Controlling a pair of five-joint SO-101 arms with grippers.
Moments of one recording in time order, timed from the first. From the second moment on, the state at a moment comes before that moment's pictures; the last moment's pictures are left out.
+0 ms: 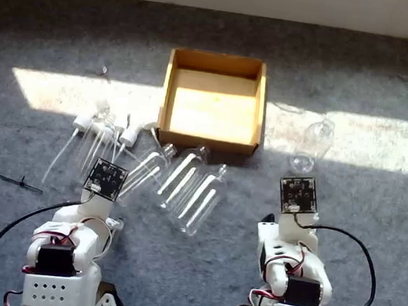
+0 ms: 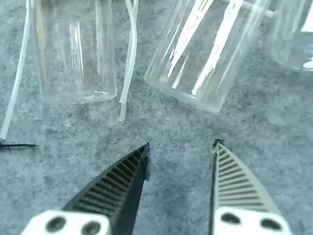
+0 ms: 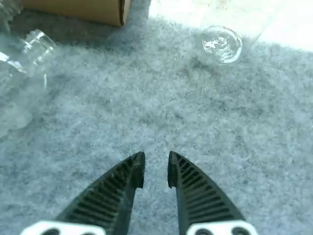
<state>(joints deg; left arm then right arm) -8.3 -103.3 97.1 76.9 -14.9 0.8 -103.9 96.7 62.3 14.1</state>
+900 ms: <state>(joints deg) -8.3 -103.3 97.1 76.9 -14.9 14.5 -104.0 95.7 40.0 19.2</state>
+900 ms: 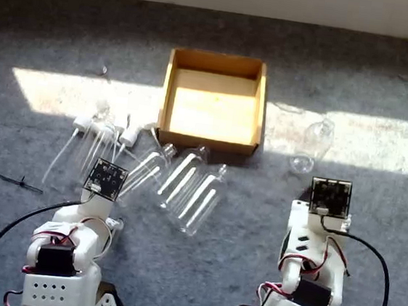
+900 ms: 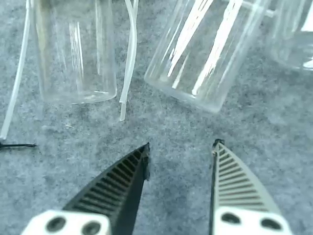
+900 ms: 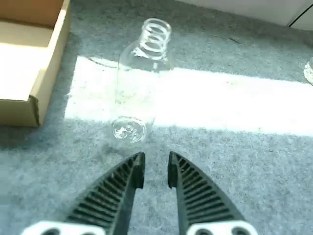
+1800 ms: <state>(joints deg) -8.3 -103.3 97.1 76.9 -14.9 2.1 -57.1 56.1 47.0 10.1</state>
